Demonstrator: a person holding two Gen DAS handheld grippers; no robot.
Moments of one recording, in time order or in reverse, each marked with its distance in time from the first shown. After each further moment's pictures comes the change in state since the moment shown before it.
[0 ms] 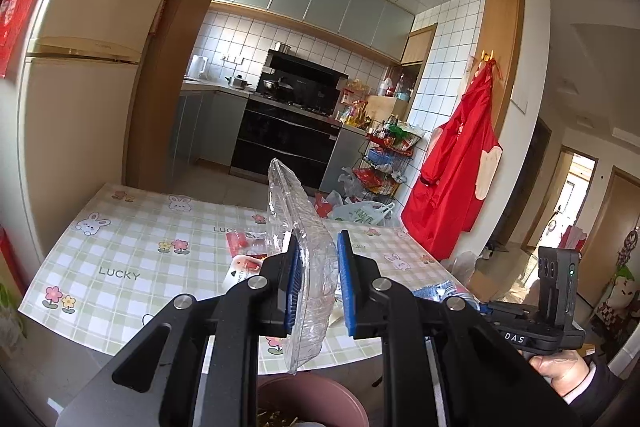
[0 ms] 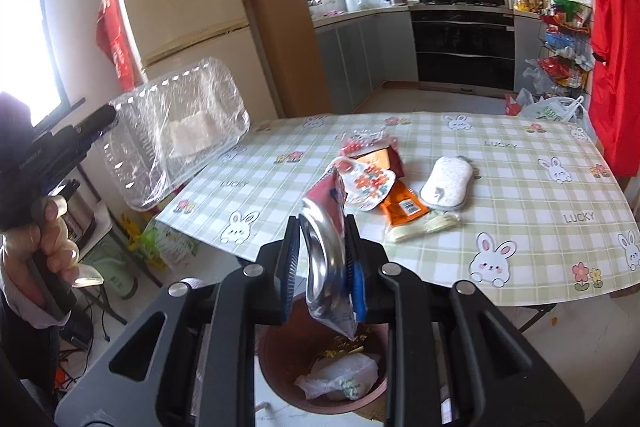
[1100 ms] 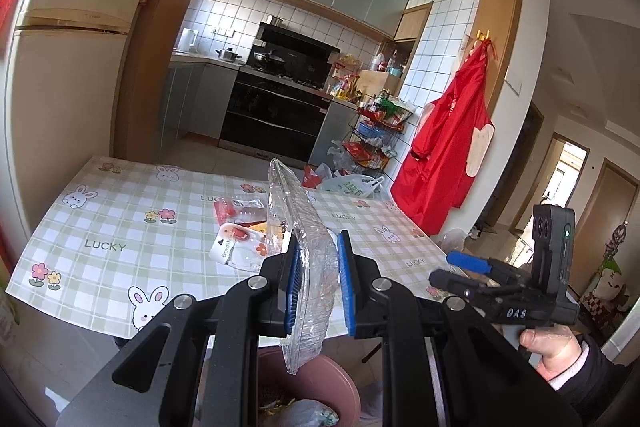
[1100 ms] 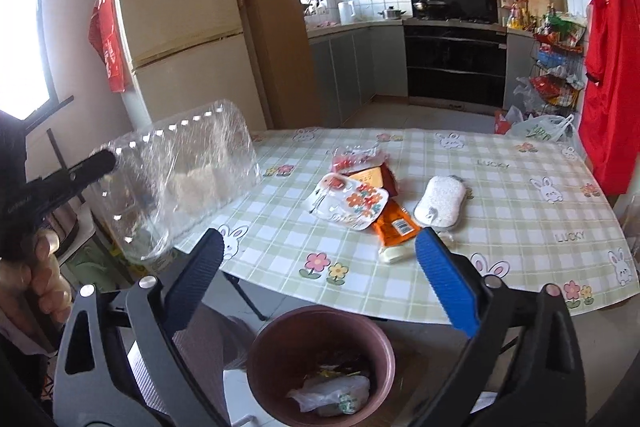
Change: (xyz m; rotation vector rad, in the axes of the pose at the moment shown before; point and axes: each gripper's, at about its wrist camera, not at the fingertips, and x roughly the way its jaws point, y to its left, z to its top) left arm 0.013 0.005 -0.025 -0.013 0.113 -0.055; right arm 0.003 -0.004 0.022 -0.009 -0.095 -0.108
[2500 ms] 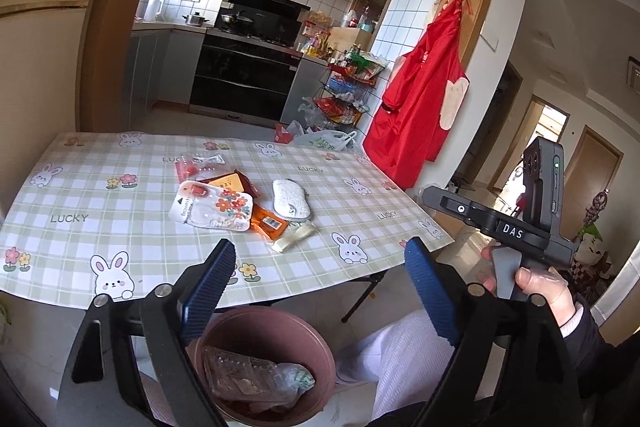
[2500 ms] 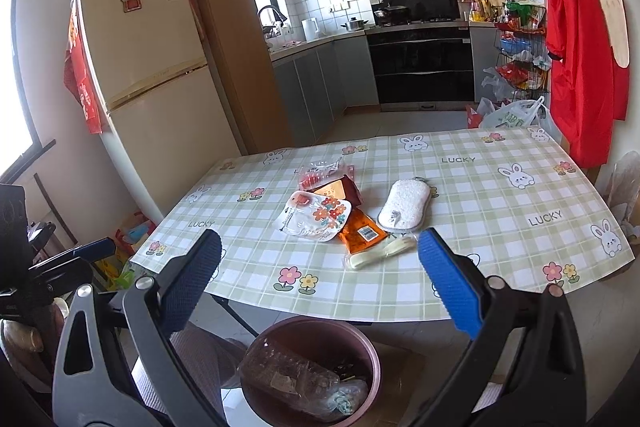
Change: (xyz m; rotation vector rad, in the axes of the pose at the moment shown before) left arm 0.025 -0.036 -0.030 0.044 0.143 -0.065; right arm -0.019 -0.042 -0.005 0.114 -0.030 -0.034
